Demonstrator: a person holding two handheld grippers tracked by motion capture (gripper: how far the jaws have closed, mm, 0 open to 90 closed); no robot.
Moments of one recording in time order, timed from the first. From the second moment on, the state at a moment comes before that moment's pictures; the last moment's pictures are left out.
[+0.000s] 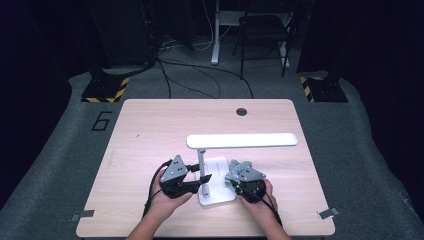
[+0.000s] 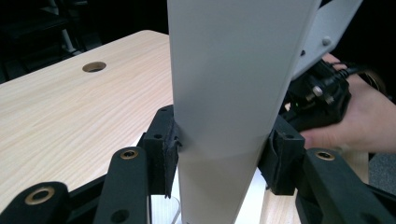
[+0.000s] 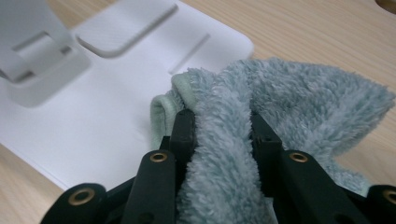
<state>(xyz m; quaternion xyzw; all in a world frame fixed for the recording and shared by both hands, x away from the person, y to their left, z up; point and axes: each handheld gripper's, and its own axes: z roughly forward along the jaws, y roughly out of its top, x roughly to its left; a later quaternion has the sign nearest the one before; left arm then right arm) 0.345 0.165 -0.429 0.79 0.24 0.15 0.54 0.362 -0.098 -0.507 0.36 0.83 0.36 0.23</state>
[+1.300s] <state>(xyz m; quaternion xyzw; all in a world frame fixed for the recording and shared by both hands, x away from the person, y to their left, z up) 0.345 0.165 -0.431 0.79 0.26 0.15 0.54 0.341 -0.178 -0.482 0.44 0.74 0.43 0.27</state>
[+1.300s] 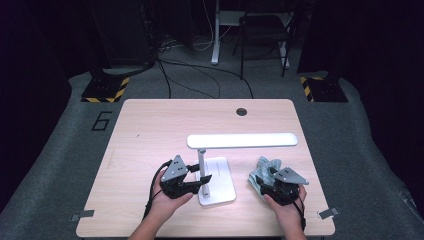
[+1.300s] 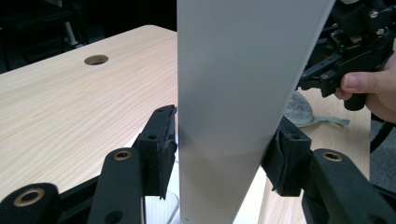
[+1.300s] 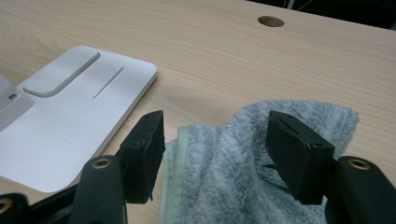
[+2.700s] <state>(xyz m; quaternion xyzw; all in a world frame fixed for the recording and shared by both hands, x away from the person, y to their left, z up) 0.350 0.165 -0.428 0.79 0.26 0.18 0.53 0.326 -0.172 -0.488 0.43 0.73 0.45 0.29</state>
